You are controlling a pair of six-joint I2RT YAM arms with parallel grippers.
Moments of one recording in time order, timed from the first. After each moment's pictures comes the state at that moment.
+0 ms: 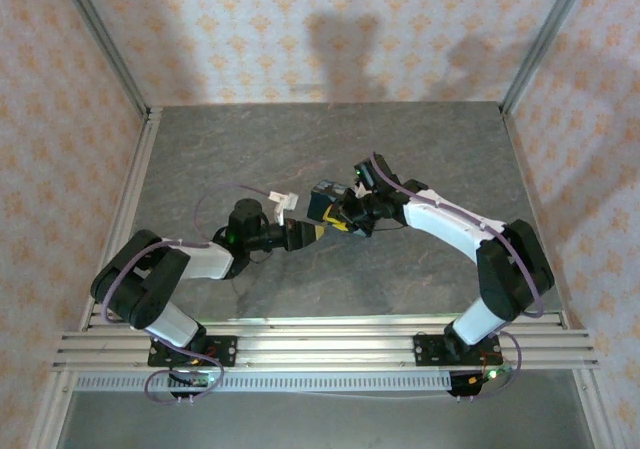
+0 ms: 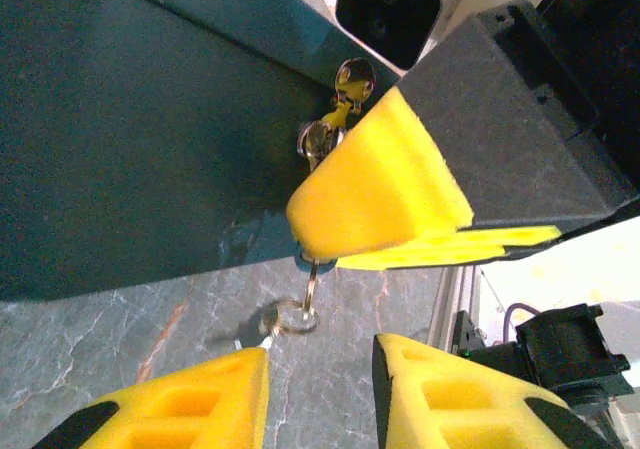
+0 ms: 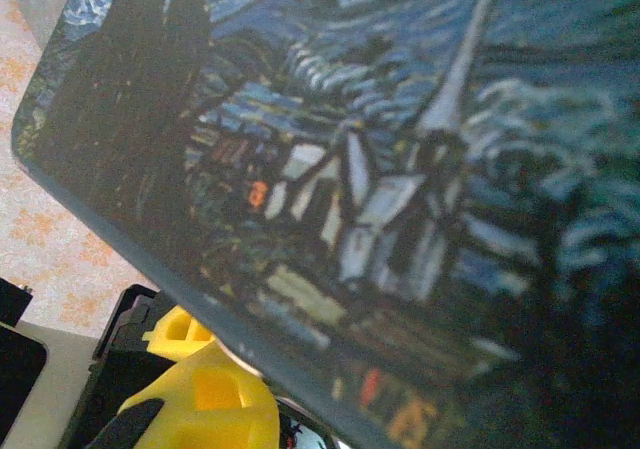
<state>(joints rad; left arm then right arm) -0.47 1.55 0.45 0.77 0.71 -0.70 0.59 1.58 1.08 -0.46 -0.49 1.11</state>
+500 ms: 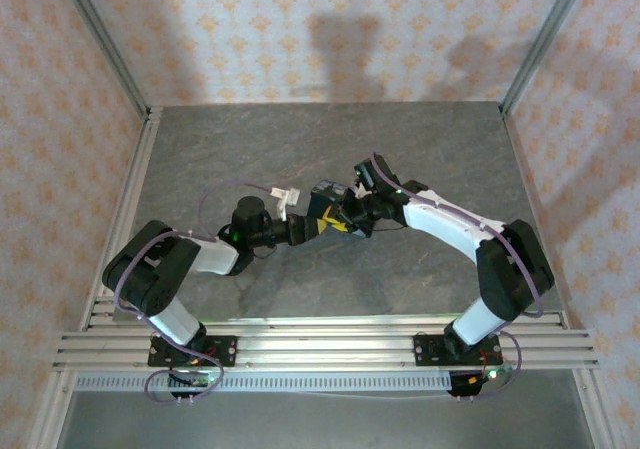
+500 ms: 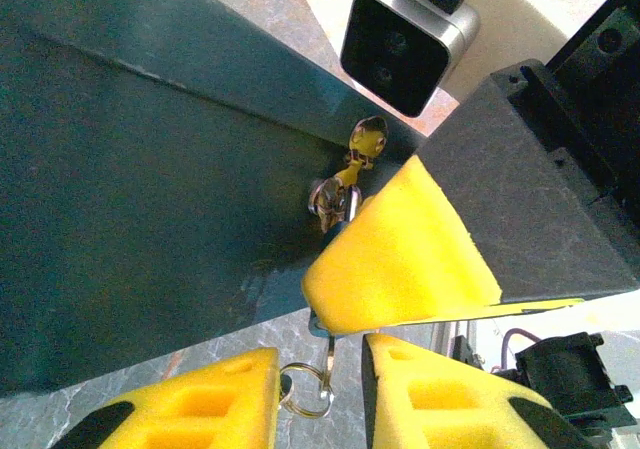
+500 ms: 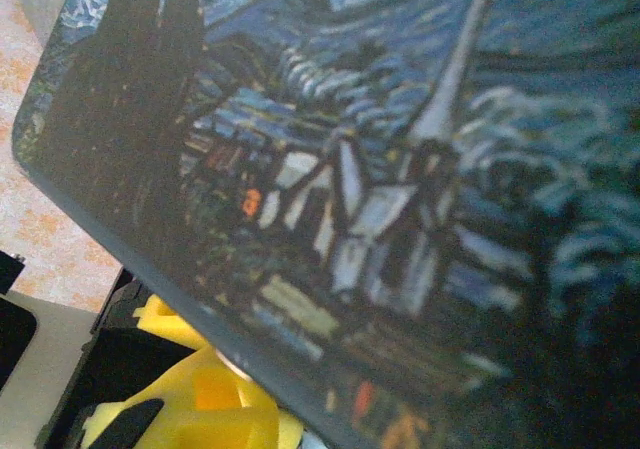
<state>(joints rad) -0.47 1.63 0.48 0.87 0.69 -0.75 0.59 1.58 1.07 -0.44 -0.50 1.12</state>
